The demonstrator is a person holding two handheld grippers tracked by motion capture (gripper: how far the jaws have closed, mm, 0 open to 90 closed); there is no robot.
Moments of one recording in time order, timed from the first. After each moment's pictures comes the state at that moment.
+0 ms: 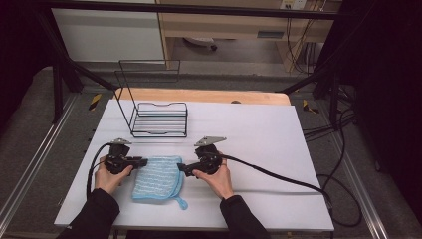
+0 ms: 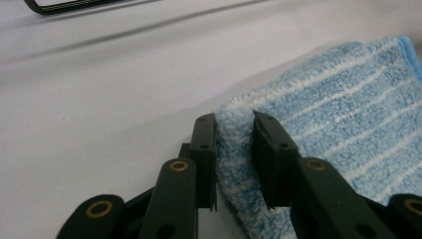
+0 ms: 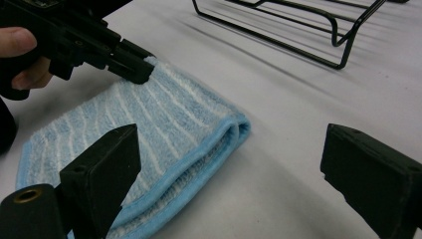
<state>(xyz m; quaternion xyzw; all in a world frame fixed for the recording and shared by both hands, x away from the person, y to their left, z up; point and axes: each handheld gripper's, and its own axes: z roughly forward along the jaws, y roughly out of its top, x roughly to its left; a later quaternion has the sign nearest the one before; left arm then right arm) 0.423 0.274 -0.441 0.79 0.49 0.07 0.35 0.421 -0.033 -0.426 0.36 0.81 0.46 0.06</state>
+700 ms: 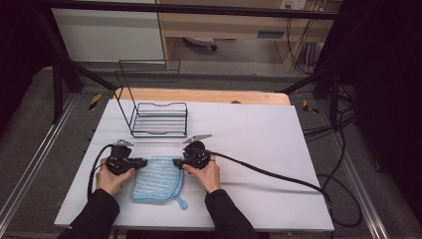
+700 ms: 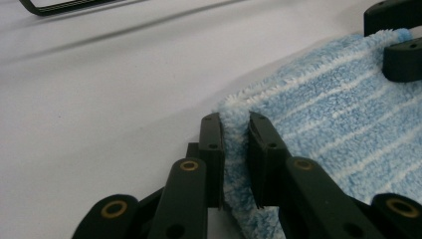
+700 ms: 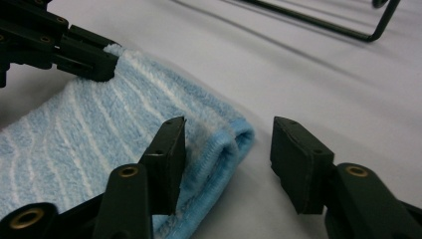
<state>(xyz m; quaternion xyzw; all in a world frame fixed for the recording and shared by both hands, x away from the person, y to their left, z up) 0.419 0.270 -0.441 0.80 0.49 0.09 0.34 0.443 0.000 -0.449 0.39 0.82 0.42 0.04</state>
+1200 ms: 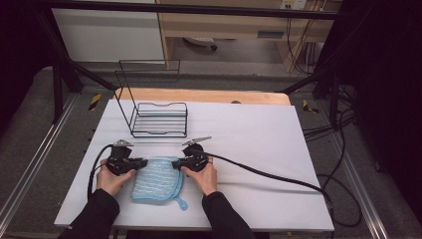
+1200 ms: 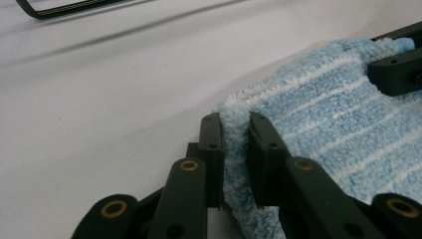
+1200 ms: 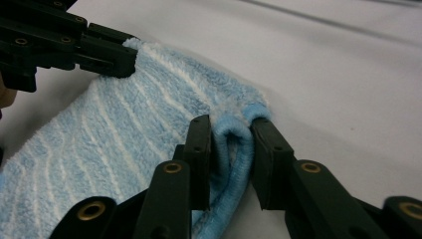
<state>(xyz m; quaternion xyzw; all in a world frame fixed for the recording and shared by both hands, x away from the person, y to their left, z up) 0.419 0.270 -0.442 0.80 0.48 0.09 0.35 0.438 0.005 -0.456 0.42 0.81 0.42 -0.01</state>
